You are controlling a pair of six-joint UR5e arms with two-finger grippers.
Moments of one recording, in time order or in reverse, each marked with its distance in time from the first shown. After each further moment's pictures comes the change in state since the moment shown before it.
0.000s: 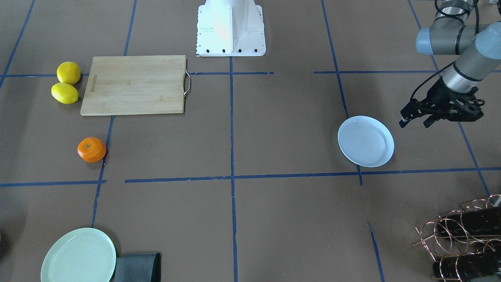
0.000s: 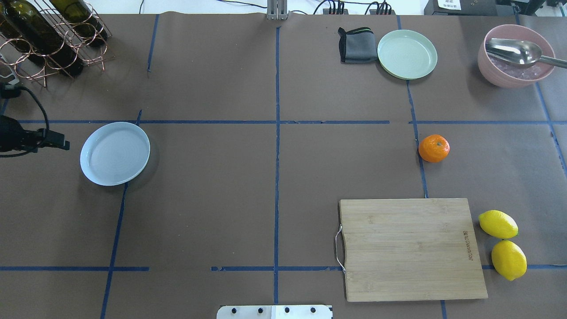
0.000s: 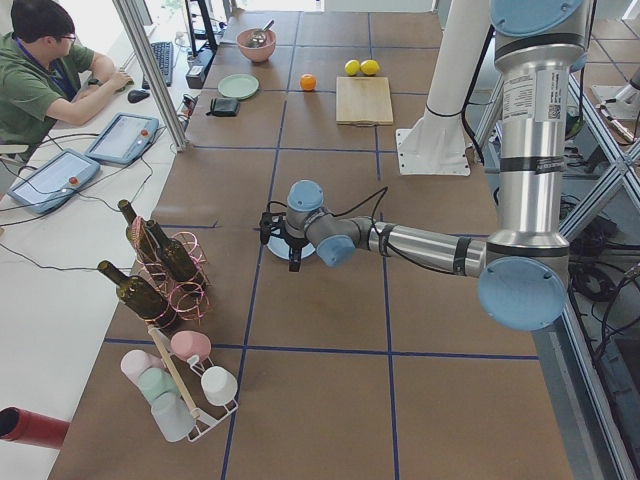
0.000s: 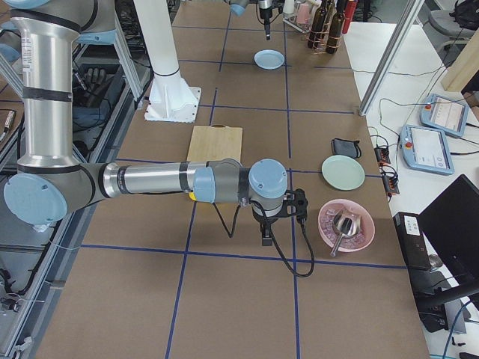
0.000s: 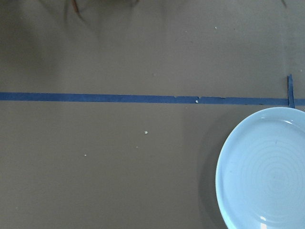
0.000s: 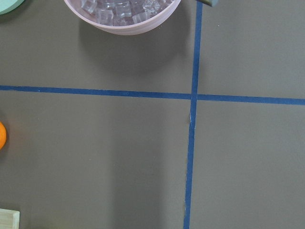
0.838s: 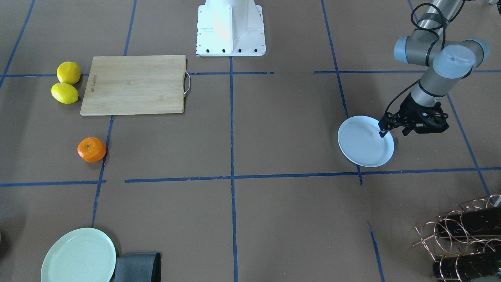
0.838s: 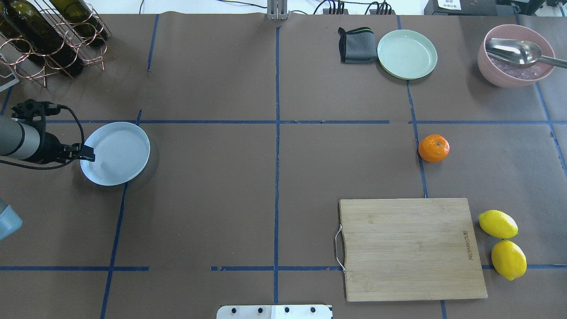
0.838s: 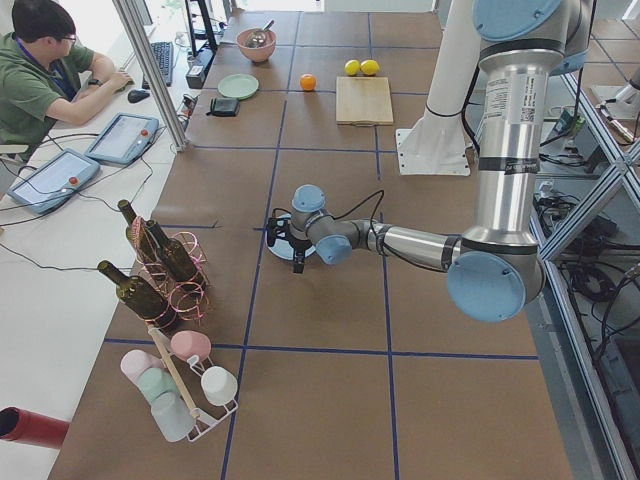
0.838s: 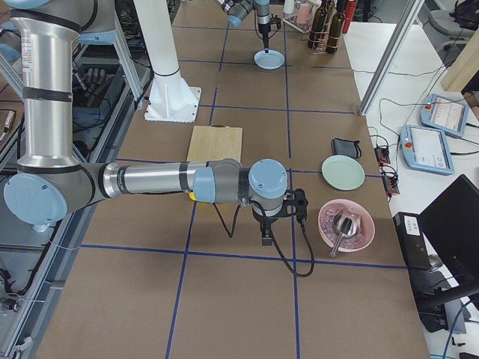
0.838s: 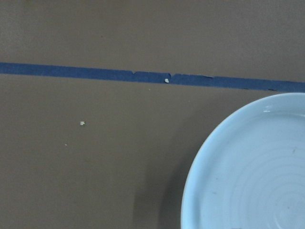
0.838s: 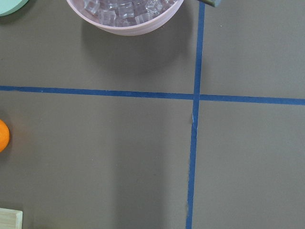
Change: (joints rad) left arm 0.110 -0.053 0.084 -0.005 0.101 -0.059; right arm 0.001 0.000 0.000 0.000 0.003 0.001
